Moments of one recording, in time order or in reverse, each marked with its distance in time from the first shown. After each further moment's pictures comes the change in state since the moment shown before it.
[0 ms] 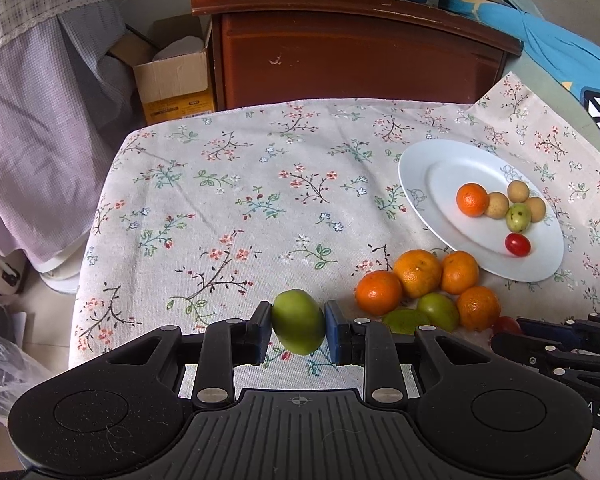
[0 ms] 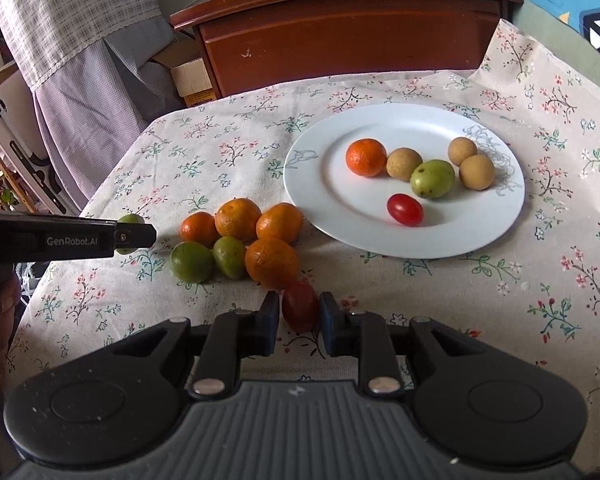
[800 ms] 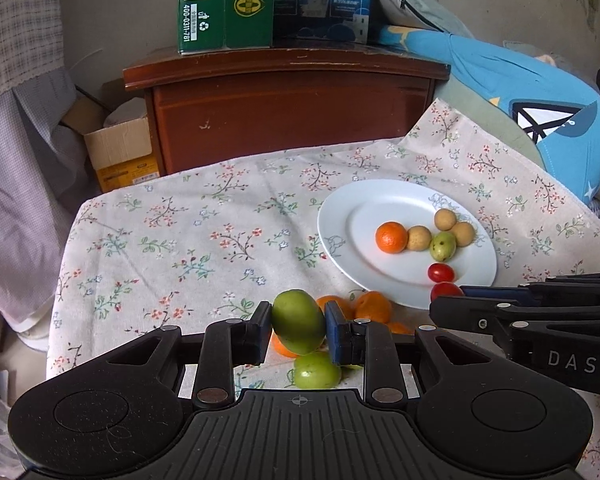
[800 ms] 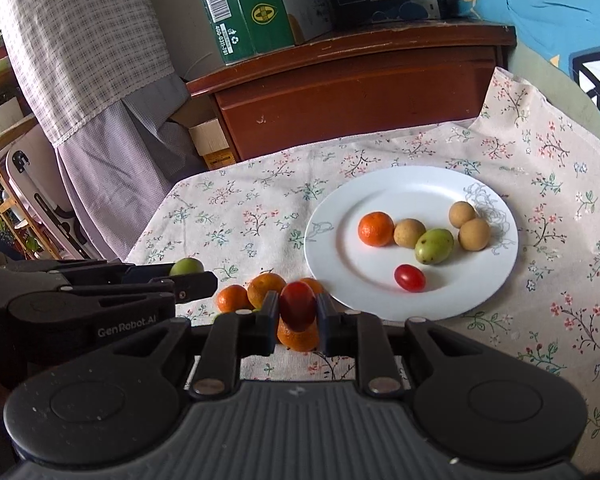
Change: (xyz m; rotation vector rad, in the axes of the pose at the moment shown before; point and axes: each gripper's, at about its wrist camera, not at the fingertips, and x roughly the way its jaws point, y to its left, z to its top) left arm -0.029 -0.043 0.012 0.107 -0.129 -0.099; right arm -0.036 -0.002 0.029 0.056 -0.132 0.072
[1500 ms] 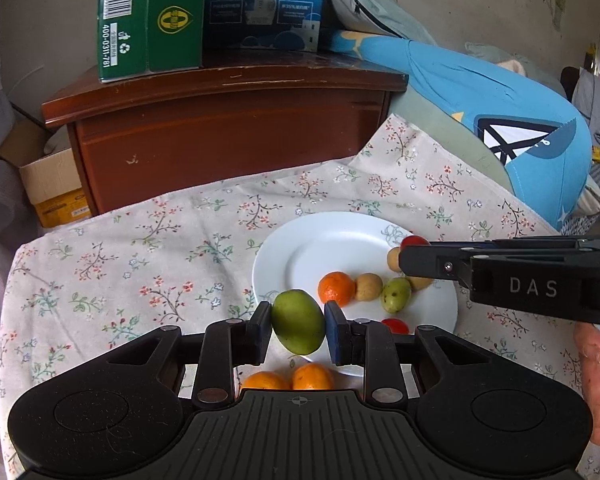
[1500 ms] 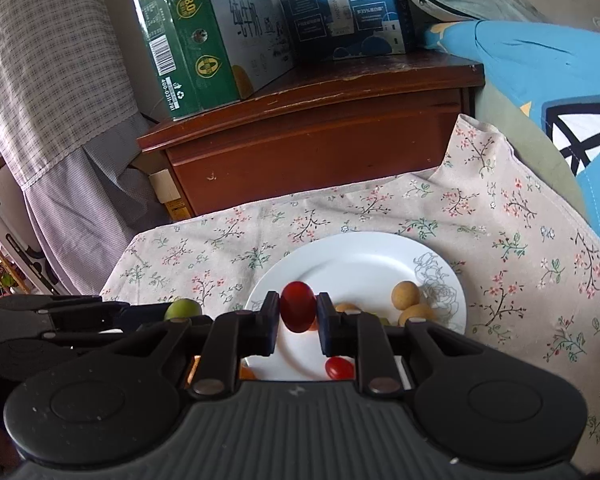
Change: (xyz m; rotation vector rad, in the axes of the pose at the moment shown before) left arm 0.037 -0.027 0.044 0.047 -0.006 -0.128; right arm 0.010 -0.048 0.055 0.032 -0.070 -0.072
